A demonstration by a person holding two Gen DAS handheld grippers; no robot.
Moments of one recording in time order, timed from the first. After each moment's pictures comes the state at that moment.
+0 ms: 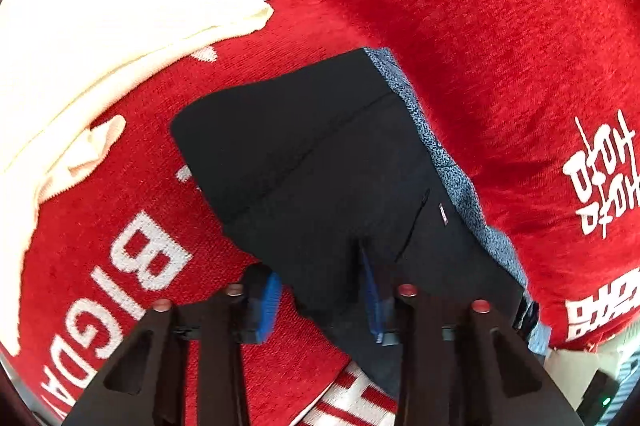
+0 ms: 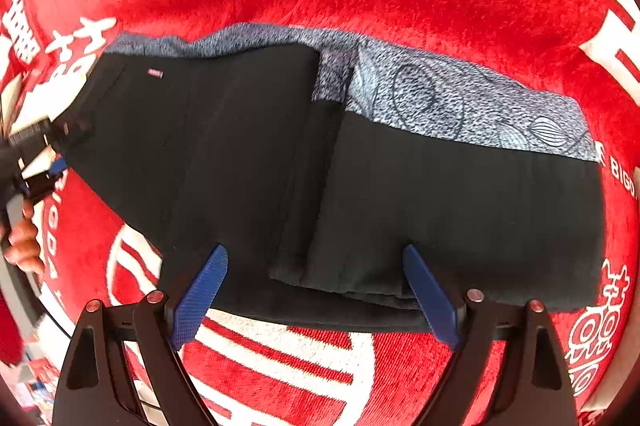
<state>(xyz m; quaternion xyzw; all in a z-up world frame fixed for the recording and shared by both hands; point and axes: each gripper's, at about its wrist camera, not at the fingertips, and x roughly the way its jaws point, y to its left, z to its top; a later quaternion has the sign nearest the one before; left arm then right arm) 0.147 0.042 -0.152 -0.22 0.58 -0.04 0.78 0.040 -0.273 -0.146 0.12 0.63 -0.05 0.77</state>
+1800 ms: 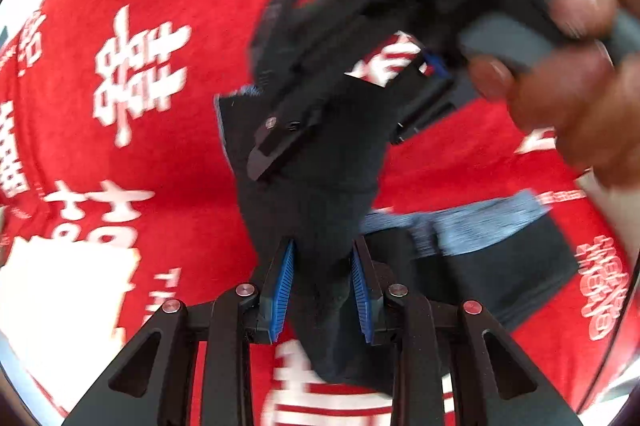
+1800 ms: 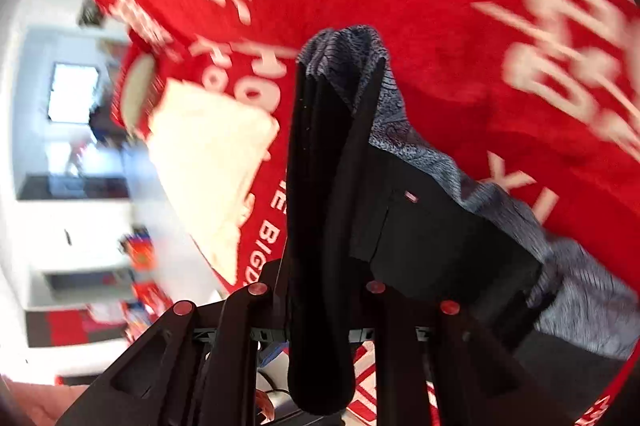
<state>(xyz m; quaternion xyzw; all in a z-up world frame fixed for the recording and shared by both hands) 0.043 -0.143 -0.004 0.13 0.38 -0.24 0.88 0.198 -0.233 -0.020 0.24 0.64 0.22 0.70</state>
